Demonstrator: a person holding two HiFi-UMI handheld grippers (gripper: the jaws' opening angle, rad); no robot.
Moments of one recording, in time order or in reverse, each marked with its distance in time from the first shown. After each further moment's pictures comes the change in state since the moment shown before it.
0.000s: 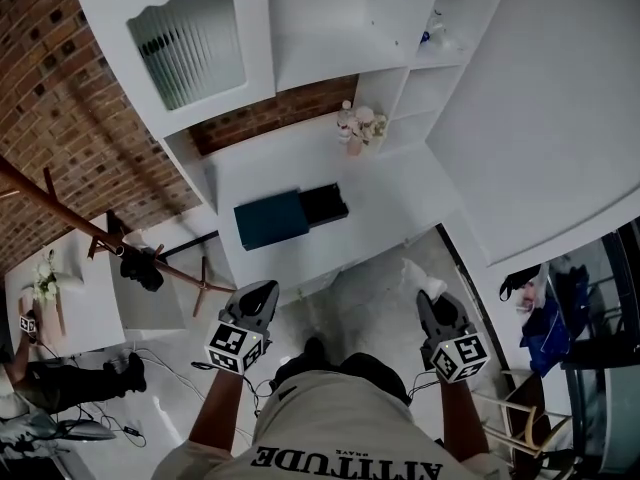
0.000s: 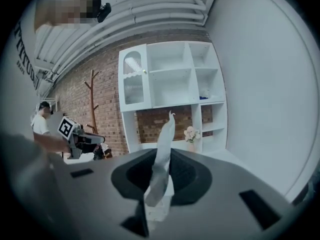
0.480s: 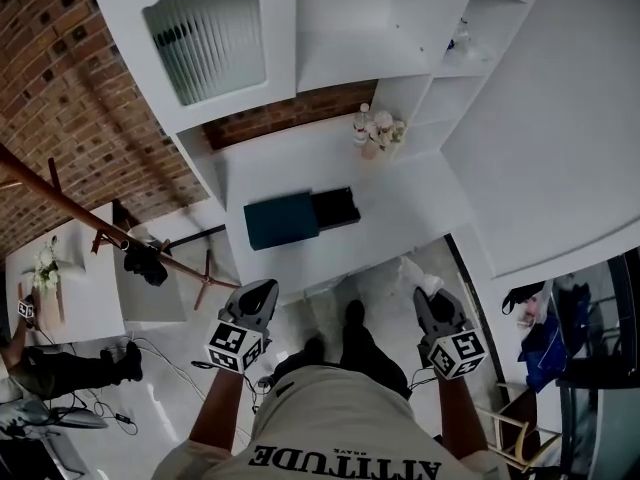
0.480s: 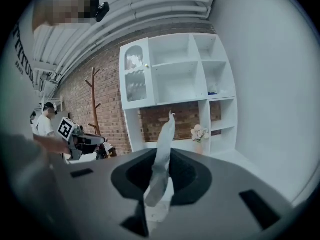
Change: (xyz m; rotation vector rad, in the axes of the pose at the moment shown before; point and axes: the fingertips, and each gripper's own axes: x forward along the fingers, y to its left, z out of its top) left arm 0.002 0.032 -0.004 -0.039 -0.004 0.067; right arm 0.053 0.006 0.007 -0.008 0.030 0.073
